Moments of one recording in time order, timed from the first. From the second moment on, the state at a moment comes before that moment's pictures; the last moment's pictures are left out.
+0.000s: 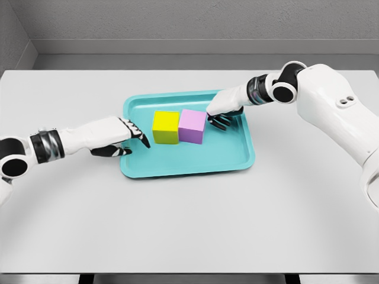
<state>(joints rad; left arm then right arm) -0.46 0.66 -0.54 -1.44 -0.38 -0.61 -0.46 -1.17 -0.29 1.23 -0.76 0.46 -0.61 0.60</state>
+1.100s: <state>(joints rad) -0.44 0.55 -0.55 -1.45 -0.39 -0.61 -0.53 -1.19 -0.29 1.23 -0.76 0.46 -0.61 0.59</state>
